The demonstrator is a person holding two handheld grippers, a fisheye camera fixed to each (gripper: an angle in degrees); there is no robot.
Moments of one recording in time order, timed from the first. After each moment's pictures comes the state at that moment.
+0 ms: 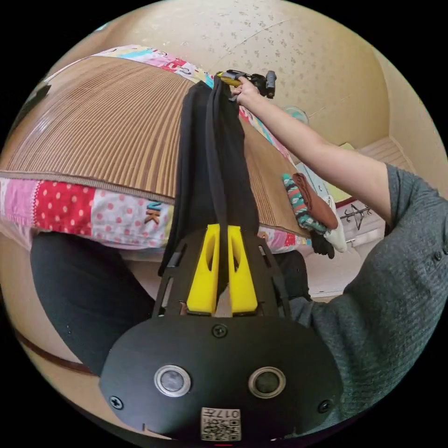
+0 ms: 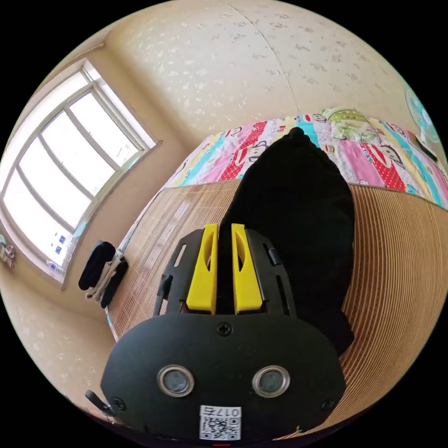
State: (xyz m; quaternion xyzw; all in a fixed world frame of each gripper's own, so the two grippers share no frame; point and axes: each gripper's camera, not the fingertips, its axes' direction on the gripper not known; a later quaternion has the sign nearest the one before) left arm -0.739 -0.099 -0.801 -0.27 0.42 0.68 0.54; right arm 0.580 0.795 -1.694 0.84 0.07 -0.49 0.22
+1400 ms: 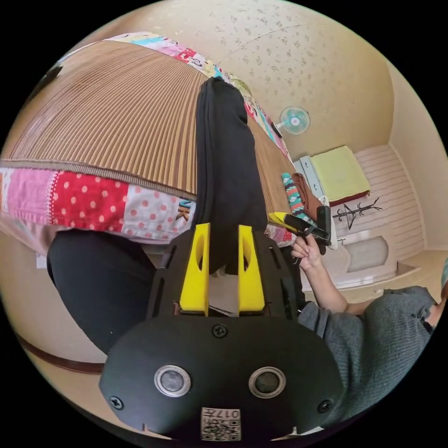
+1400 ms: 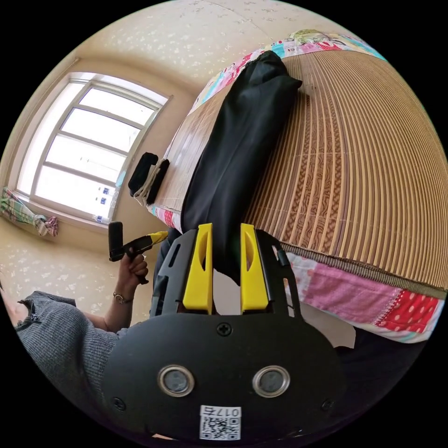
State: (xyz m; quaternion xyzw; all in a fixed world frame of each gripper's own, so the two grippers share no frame) left arm -0.622 -0.059 -0.823 -0.30 0.43 0.67 0.52; right arm 0.880 0.535 -1.513 0.75 0.04 -0.55 0.37
